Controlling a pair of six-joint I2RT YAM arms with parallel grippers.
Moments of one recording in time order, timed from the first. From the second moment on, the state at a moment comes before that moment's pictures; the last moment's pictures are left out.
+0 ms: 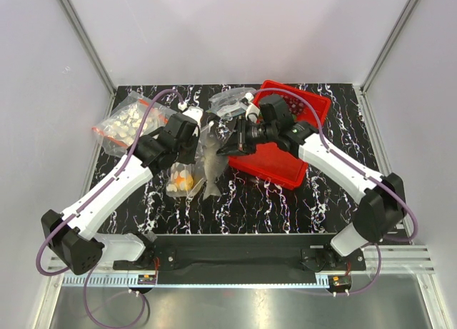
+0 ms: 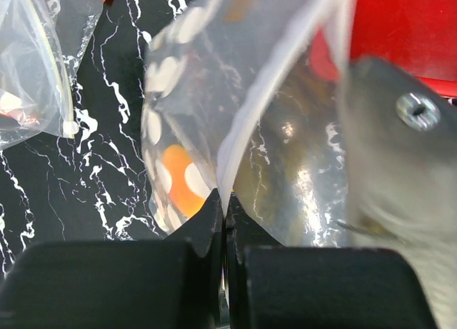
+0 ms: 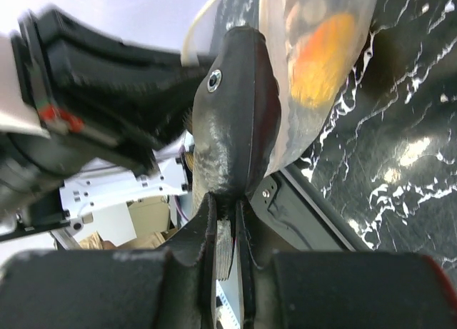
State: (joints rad) left arm -0.65 1.26 1.27 -0.86 -0.27 -0.25; right arm 0.64 1.54 1.34 -0.37 -0.67 0.85
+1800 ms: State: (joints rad) left arm -0.60 1.20 1.23 -0.81 -0.14 -0.22; right arm 0.76 1.38 1.25 -0.57 -0.30 0.69
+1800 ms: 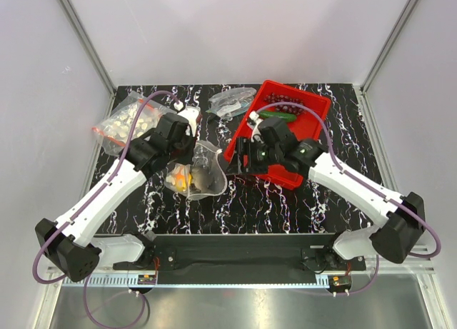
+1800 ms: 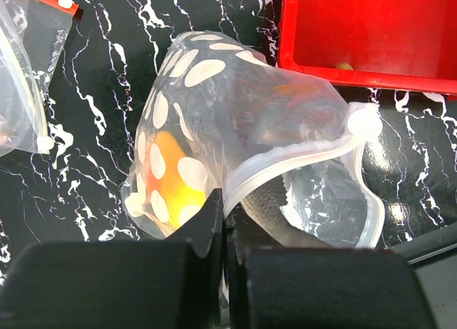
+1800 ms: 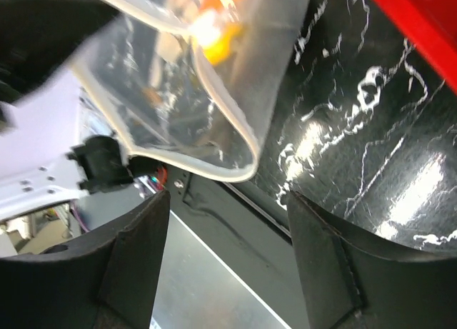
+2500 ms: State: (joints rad) left arm -0.59 1.22 1.26 -0.86 -0.14 -0.22; right arm 0.85 1.61 1.29 -0.45 -0.19 0.71
